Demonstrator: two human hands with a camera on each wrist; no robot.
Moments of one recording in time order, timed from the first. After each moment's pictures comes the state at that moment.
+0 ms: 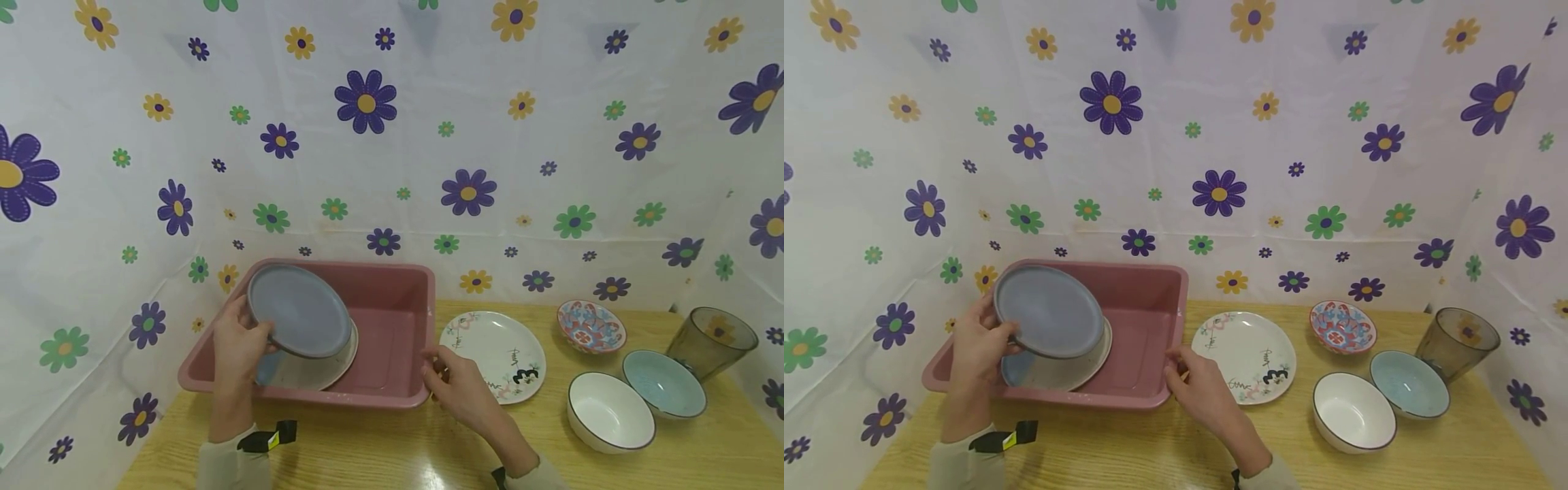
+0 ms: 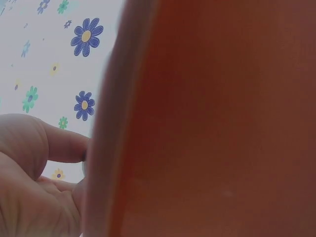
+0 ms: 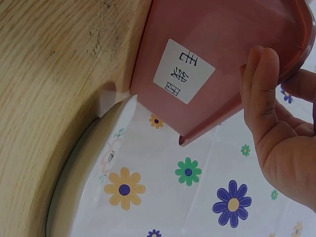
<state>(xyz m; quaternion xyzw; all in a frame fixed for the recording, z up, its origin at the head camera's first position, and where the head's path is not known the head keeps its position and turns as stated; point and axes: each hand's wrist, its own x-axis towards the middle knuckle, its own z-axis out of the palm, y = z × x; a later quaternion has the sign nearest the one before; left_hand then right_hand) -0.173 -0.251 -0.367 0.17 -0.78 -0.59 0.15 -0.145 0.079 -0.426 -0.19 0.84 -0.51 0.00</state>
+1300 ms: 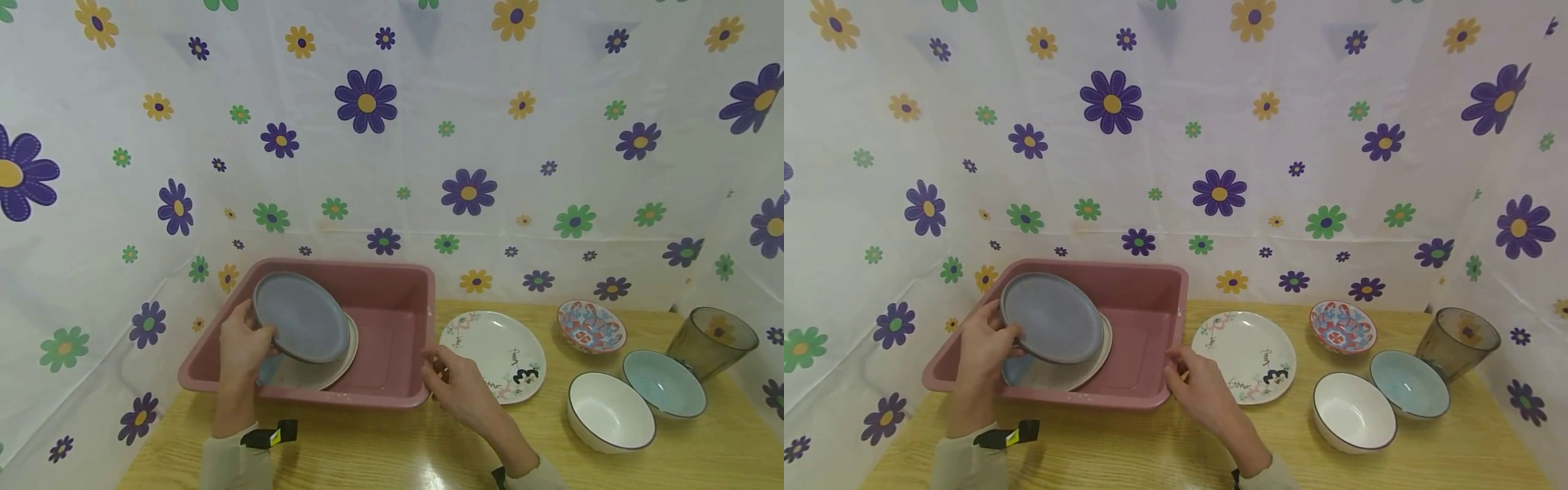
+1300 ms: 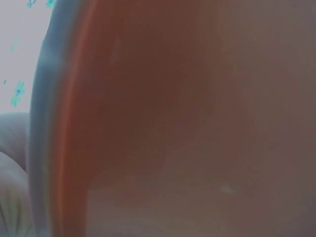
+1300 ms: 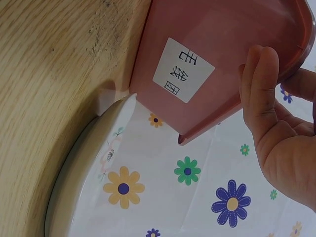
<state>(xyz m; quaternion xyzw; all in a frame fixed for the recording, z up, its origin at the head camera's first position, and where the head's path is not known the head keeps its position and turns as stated) -0.177 -0.255 -0.380 0.15 -0.81 -0.55 0.15 -0.145 0.079 -0.426 -0.20 0.85 -0.49 0.00</state>
